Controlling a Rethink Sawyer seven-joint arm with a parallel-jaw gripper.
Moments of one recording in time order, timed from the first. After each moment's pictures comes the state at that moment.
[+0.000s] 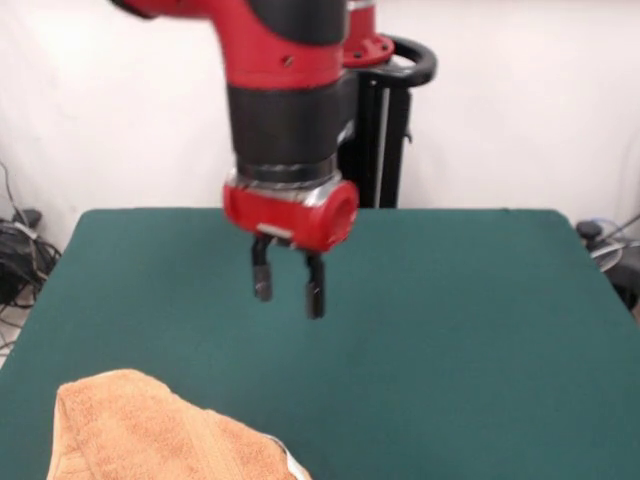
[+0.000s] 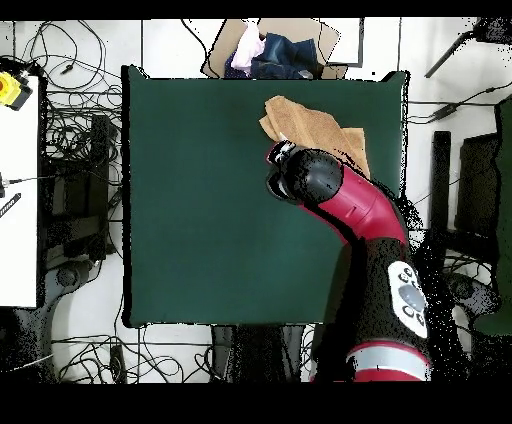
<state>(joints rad) -0.30 -0.62 -0.06 1.60 0.31 0.47 1.73</state>
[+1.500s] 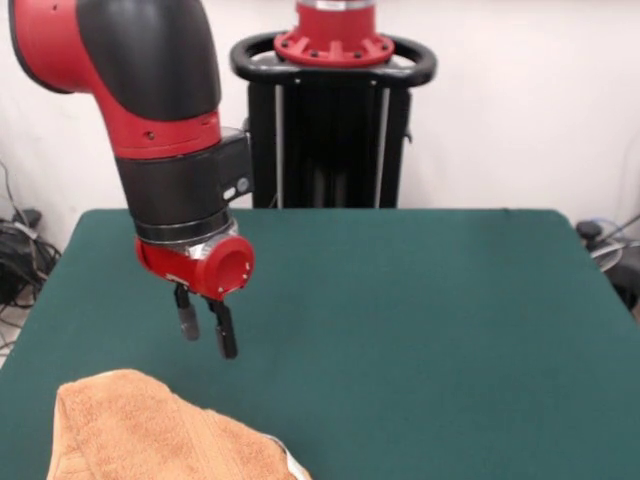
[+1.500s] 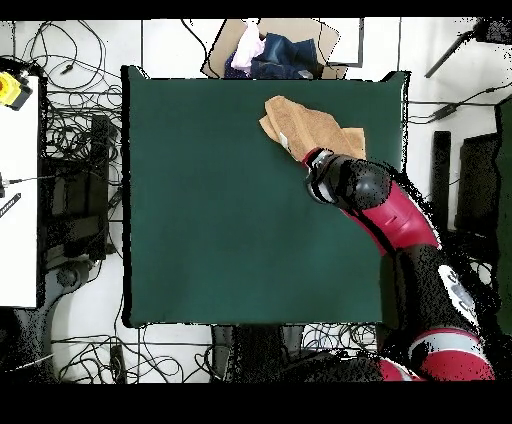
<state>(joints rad) -0.54 -0.54 0.09 1.61 0.27 0.43 1.73</state>
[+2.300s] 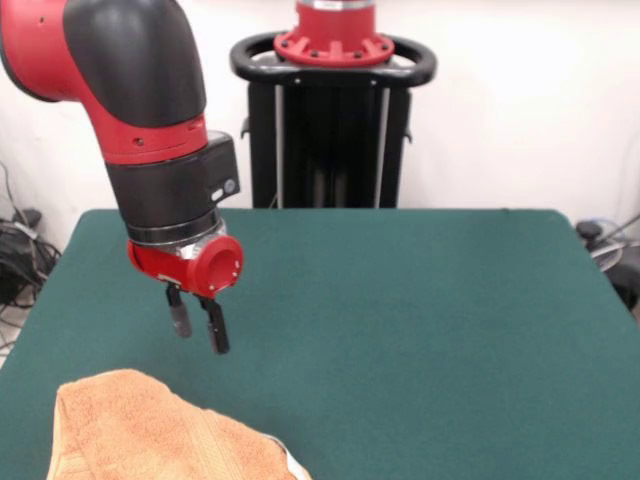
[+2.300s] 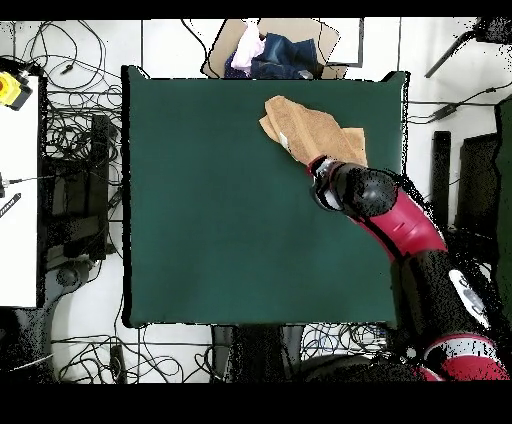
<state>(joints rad) -0.61 -0.54 0.15 1.62 0.18 0.43 1.73</state>
